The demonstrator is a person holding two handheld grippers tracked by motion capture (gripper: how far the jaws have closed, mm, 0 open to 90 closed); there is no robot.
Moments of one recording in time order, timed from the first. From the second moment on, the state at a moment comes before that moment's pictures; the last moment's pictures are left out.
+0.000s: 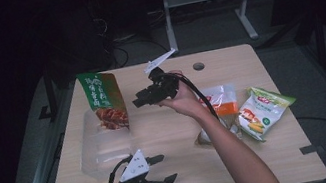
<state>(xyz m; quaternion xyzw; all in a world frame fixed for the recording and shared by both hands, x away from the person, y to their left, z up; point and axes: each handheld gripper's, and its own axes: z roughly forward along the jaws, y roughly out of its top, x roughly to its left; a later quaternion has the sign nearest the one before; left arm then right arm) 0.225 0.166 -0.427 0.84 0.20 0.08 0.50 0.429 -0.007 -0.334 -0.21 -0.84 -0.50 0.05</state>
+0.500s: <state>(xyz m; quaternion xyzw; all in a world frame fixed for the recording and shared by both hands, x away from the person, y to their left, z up) 0.226 0.168 -0.428 0.83 0.21 0.08 0.50 0.394 -0.070 -0.352 -0.23 -0.83 -0.50 0.05</state>
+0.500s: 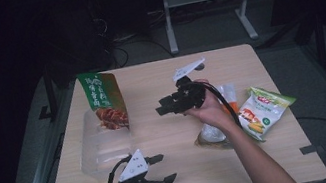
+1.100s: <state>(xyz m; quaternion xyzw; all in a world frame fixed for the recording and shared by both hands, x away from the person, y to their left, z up) 0.225 0.165 -0.429 0.84 0.21 0.08 0.50 0.346 -0.146 -0.382 -0.29 -0.82 -0.50 0.03</state>
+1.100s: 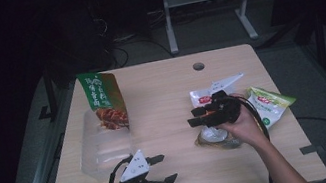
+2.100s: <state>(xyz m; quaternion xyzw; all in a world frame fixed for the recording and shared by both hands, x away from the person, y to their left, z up) 0.226 0.169 -0.431 0.84 0.21 0.08 0.49 0.310 -0.228 -0.420 -0.39 -0.80 -0.45 -0.03</state>
